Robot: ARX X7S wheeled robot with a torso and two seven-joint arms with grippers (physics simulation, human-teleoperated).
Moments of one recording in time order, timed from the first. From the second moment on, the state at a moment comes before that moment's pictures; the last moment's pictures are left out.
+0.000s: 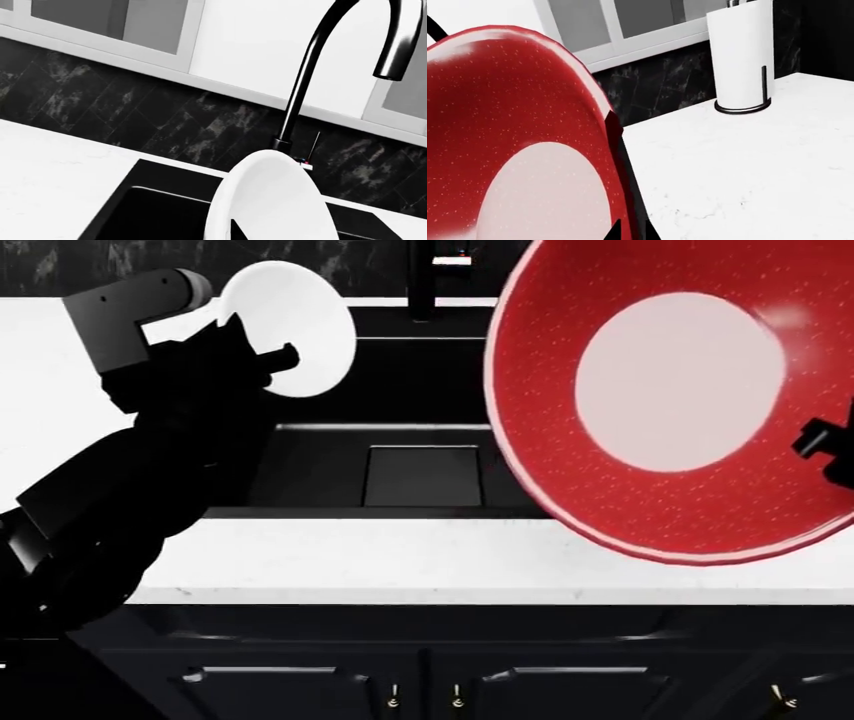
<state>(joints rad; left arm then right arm) -1.44 -0.73 1.54 -0.15 -1.56 0.39 -0.66 0.34 1.37 -0.01 -0.62 1.75 0.16 0.90</state>
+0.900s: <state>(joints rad) -1.43 -0.76 1.51 -0.16 -1.55 0.40 -0.69 0.27 1.36 0.06 -0.63 1.75 0.17 0.90</state>
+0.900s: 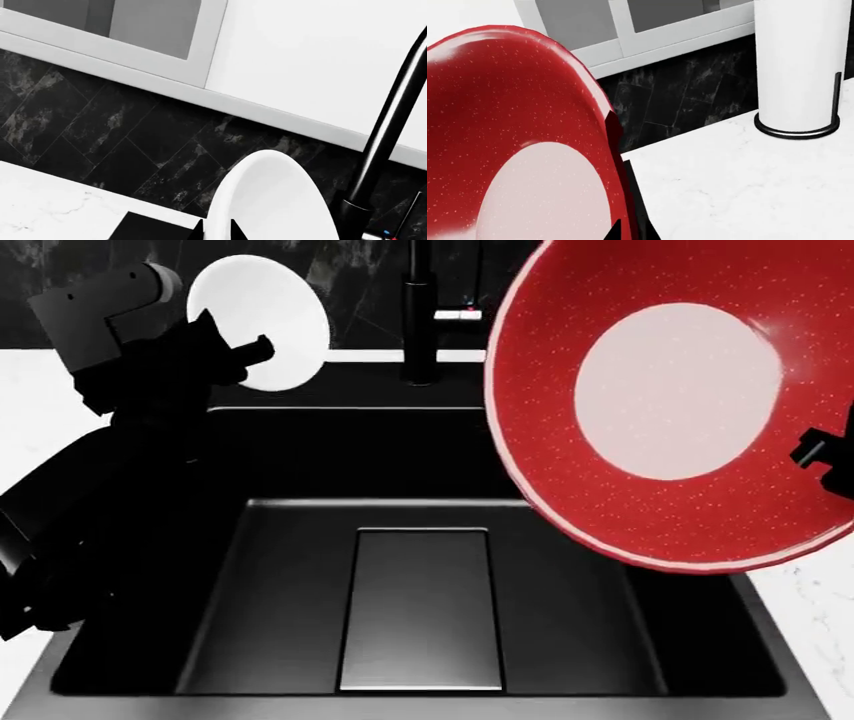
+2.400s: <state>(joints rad) -1.41 -0.77 1.48 -0.17 -1.54 0.38 -0.70 1.12 0.72 -0.60 -0.08 1.89 0.77 0.91</state>
